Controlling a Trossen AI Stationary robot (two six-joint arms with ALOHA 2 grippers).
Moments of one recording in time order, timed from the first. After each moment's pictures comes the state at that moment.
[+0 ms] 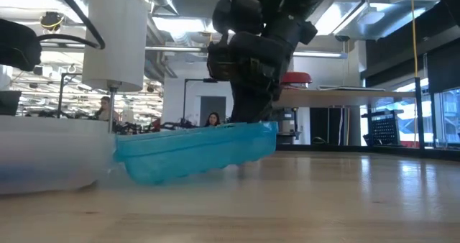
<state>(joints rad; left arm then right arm) -0.79 1.23 0.51 -0.48 -0.15 -1.30 0.05 2.02 1.36 -0.41 -0.22 0.26</state>
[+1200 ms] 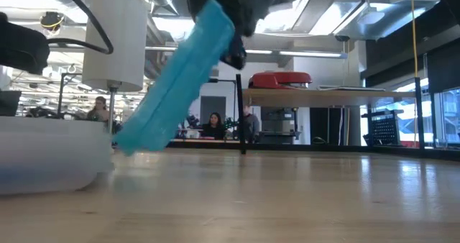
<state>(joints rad) -0.74 1.23 0.51 -0.47 -0.15 -1.33 0.07 2.01 1.67 -0.61 -0.27 0.23</state>
